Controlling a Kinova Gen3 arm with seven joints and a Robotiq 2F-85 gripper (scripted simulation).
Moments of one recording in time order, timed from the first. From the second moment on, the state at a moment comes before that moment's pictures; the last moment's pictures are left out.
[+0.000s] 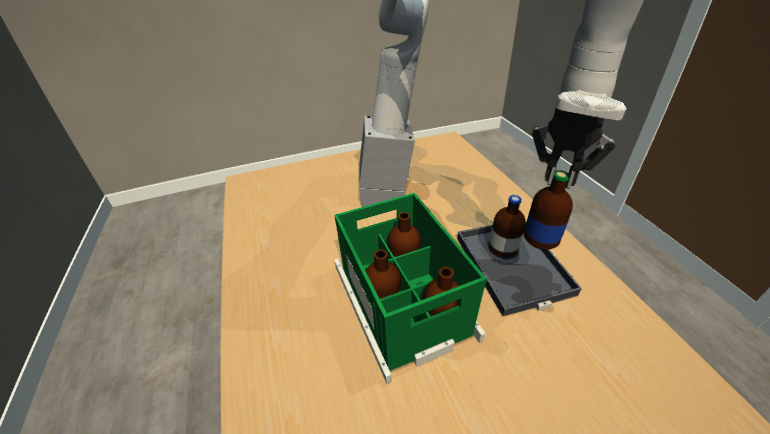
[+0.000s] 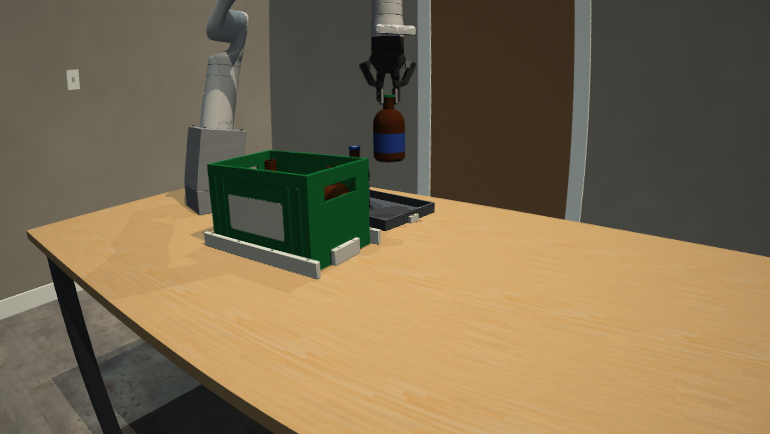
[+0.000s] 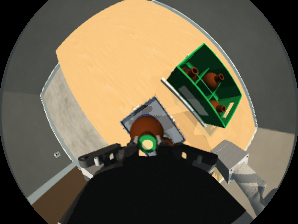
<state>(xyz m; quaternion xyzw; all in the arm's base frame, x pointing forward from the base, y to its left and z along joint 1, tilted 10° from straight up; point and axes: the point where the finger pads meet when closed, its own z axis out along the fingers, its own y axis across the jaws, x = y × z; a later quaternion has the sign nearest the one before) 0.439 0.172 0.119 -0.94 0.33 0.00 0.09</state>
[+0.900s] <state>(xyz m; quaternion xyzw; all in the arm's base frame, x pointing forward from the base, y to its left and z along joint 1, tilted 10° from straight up) 0.440 0.178 0.079 -0.94 0.33 0.00 0.09</state>
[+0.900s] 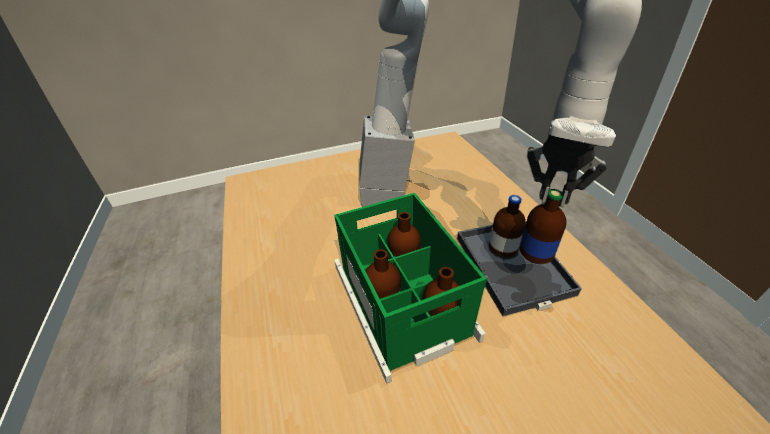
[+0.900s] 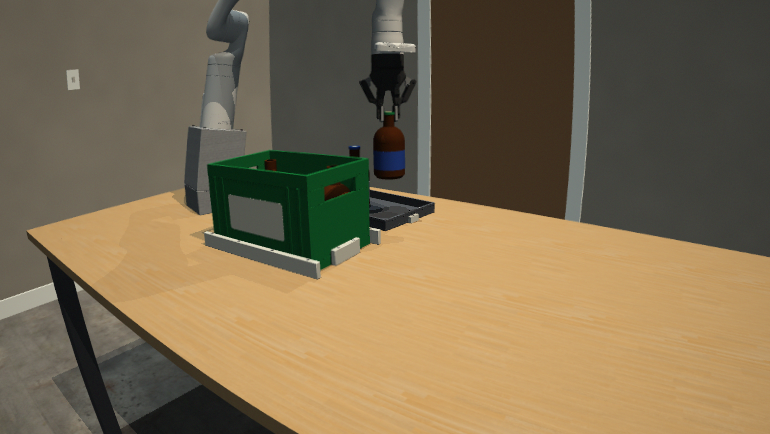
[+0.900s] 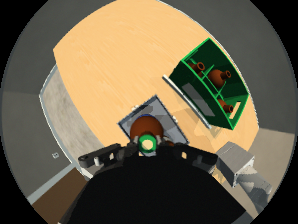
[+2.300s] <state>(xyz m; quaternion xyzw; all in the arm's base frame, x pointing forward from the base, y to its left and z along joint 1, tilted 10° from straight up) 0.441 0.190 0.015 -0.94 0.33 0.01 0.09</state>
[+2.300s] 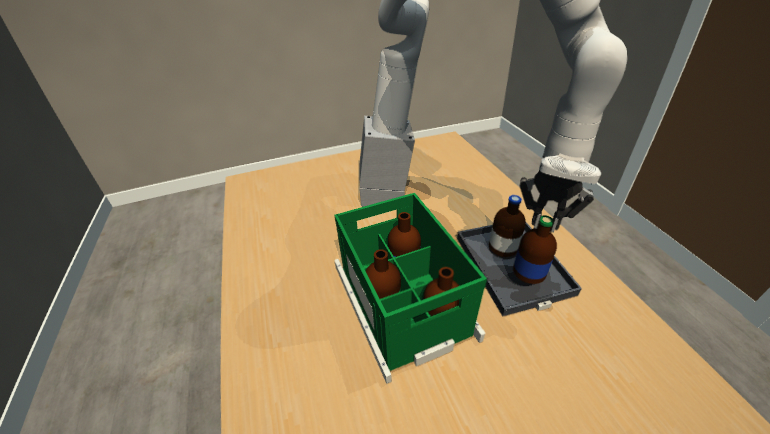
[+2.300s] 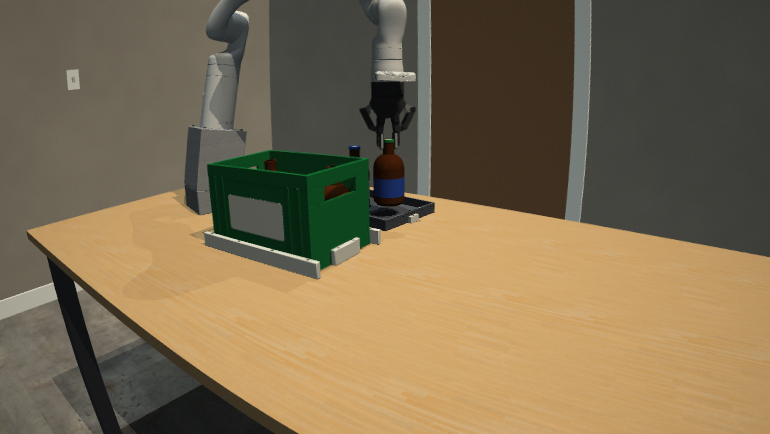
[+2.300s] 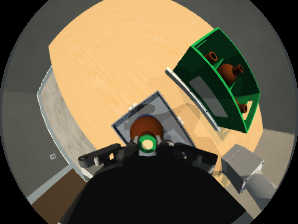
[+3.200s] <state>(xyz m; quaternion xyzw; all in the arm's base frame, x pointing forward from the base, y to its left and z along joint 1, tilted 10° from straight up) 0.442 0.191 0.004 -0.94 0.33 0.01 0.08</state>
